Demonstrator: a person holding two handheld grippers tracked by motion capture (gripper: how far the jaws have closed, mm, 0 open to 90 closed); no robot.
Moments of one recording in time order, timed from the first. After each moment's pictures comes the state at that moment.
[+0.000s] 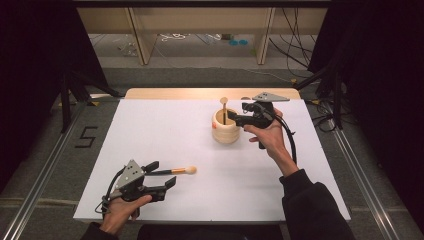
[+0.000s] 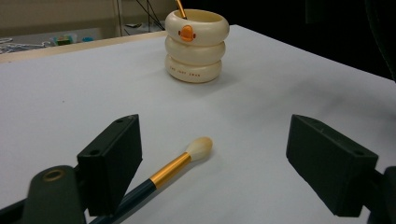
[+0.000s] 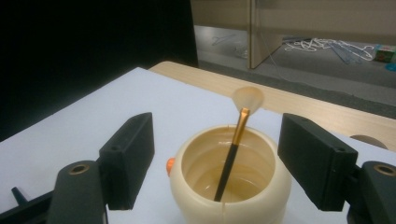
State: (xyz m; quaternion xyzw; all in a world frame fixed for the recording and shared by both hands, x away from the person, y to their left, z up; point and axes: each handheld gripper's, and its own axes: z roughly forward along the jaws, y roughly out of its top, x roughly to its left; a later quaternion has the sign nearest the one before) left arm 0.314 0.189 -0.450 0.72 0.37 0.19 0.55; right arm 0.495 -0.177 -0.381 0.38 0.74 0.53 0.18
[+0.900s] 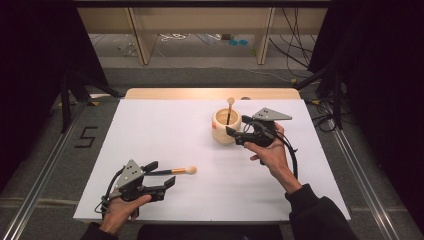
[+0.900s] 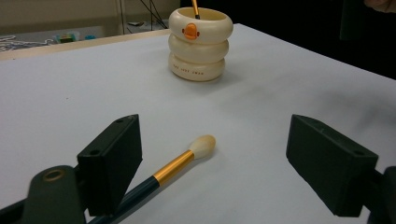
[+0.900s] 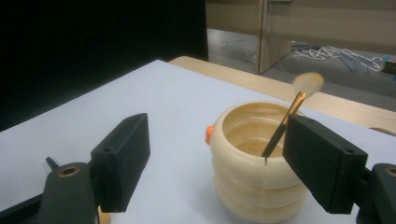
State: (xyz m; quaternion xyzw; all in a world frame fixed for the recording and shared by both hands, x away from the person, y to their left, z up) left arm 0.315 0.190 -0.450 0.73 0.37 0.20 0.54; right arm 0.445 -0.174 -0.392 0.35 0.74 0.55 0.19
